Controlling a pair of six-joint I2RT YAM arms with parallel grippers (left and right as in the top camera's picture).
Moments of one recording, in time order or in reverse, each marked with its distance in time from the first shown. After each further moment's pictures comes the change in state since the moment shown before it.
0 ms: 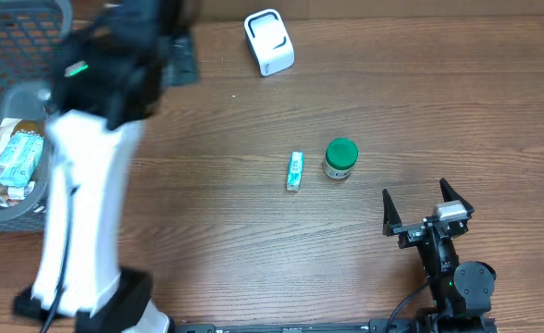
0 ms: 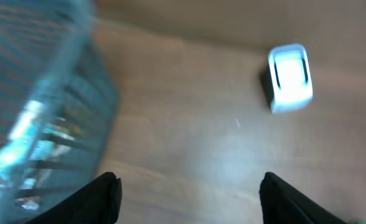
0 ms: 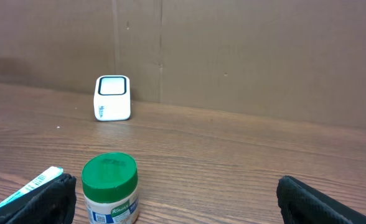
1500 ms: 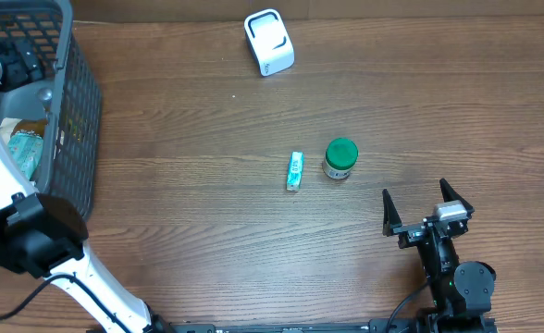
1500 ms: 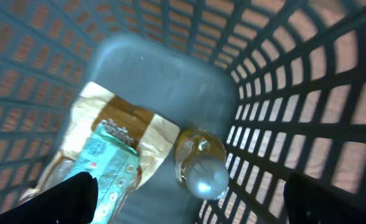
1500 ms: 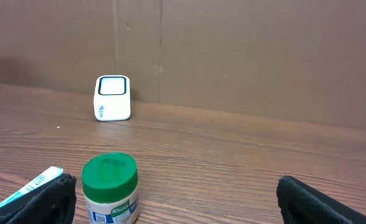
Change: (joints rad) left arm 0.769 0.412 0.016 0.177 0.464 0.437; right arm 0.000 0.000 0.000 0.000 0.000 0.000
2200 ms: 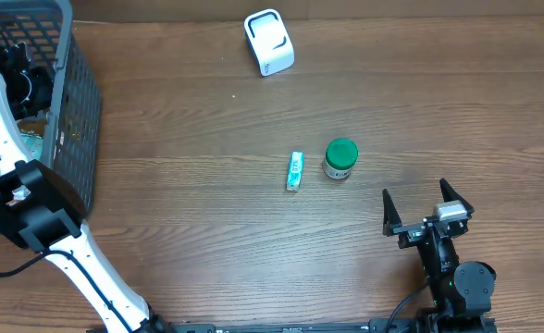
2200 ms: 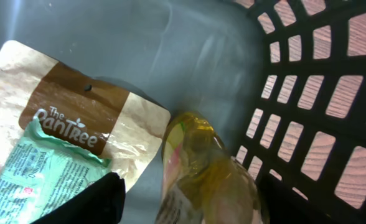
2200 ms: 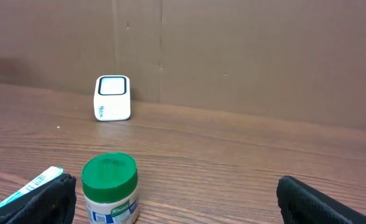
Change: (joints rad) left arm 0.000 0.203 -0.002 -0.026 0.027 0.037; right arm 0.000 0.000 0.000 0.000 0.000 0.000
